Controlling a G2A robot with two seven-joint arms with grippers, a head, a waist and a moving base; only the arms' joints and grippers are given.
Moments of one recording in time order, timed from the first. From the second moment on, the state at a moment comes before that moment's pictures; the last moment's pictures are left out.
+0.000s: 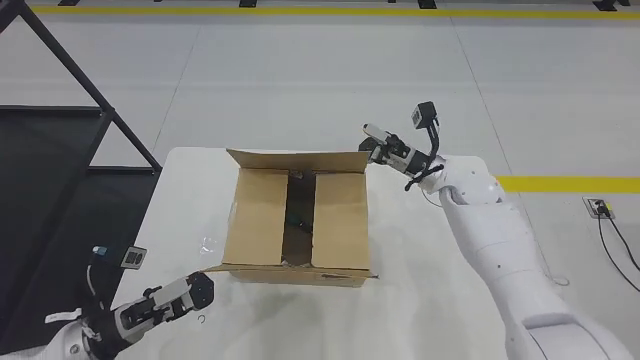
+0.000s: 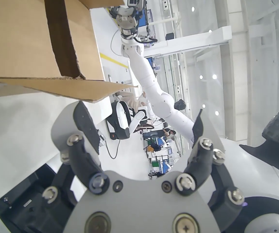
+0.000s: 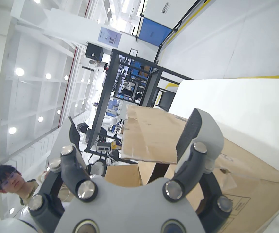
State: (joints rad) left arm 1.58 -1.06 -1.91 -1.99 -0.51 -0.16 -1.09; right arm -0.28 -1.45 1.28 -0.49 0.23 -0.61 1.00
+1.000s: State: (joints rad) left arm 1.32 -1.06 -1.66 -1.84 -0.38 0.01 -0.79; right arm -0.55 -1.36 1.30 -1.13 0.05 -0.01 1.09
